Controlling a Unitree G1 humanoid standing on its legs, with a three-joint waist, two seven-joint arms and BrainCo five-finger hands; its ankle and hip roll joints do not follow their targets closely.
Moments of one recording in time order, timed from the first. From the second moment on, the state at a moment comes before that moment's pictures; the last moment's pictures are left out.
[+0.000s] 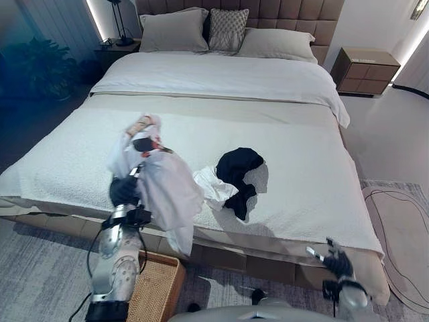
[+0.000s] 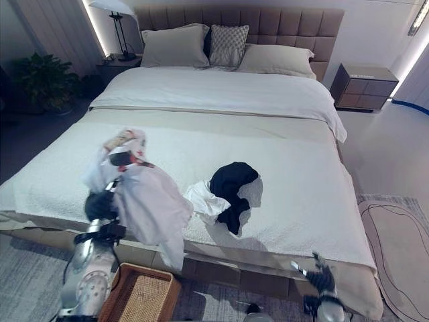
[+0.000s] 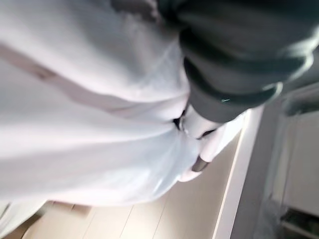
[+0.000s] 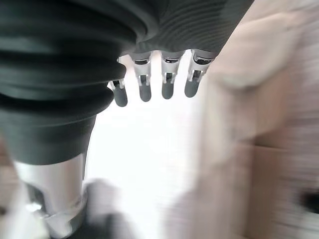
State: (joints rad) left arm 0.16 0.24 0.12 -0.22 -0.73 -0.13 0.08; right arm 0.30 -0.28 -0.06 0.59 0.14 -0.03 -0.14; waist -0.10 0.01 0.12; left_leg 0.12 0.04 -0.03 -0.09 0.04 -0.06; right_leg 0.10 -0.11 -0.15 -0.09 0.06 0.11
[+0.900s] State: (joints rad) left arm -0.02 0.38 0.18 0.53 -0.45 -0.16 0.34; right arm -0.10 -0.37 0.02 0.88 0.05 -0.06 -0.22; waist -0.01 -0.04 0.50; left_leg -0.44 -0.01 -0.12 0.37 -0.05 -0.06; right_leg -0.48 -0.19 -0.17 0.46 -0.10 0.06
